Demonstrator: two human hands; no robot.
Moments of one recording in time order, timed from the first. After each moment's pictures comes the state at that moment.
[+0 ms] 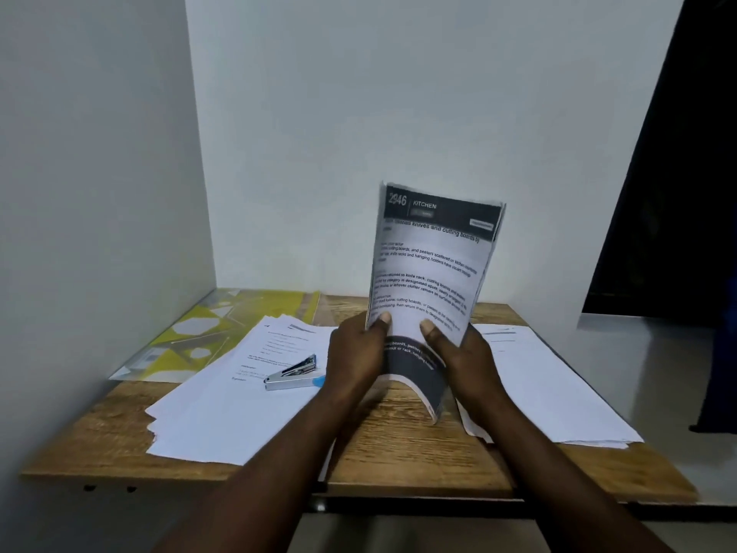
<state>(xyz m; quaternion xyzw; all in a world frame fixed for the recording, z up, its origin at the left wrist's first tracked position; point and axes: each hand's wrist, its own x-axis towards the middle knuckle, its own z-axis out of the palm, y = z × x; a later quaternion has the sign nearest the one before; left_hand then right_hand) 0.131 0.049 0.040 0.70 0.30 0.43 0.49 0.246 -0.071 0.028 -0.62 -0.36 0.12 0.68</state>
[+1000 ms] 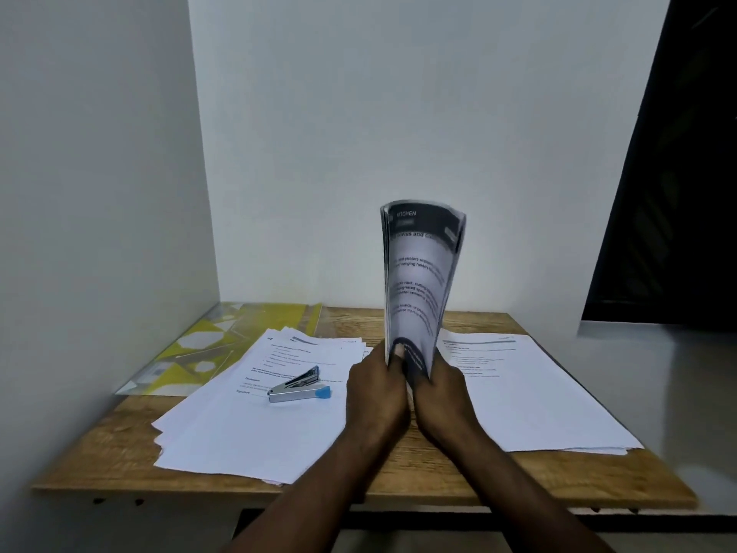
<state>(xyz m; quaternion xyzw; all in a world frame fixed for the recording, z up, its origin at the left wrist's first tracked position) 0.140 0.014 0.014 0.76 0.35 0.40 0.38 0.212 -0.064 0.014 -0.75 -0.39 0.03 0.54</state>
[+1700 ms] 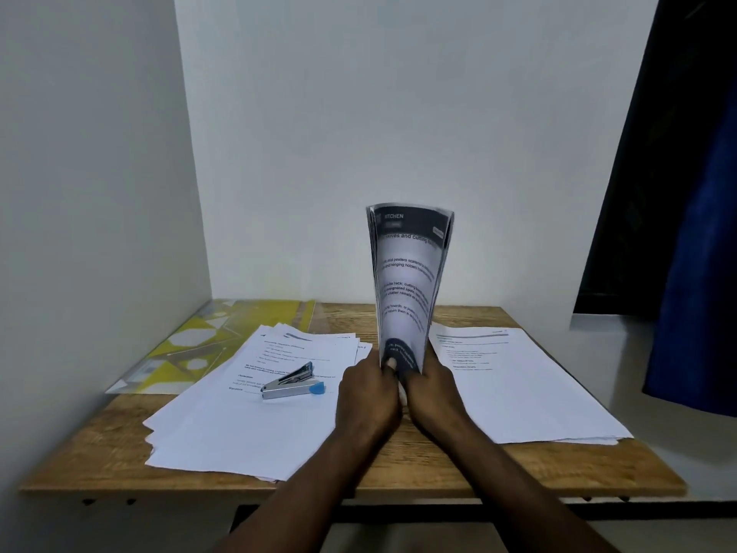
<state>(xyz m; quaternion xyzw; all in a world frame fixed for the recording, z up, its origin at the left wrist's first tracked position) 0.138 0.018 0.003 0.80 0.37 0.33 0.32 0.208 -0.062 0.017 -0.75 -0.36 0.09 0.55</state>
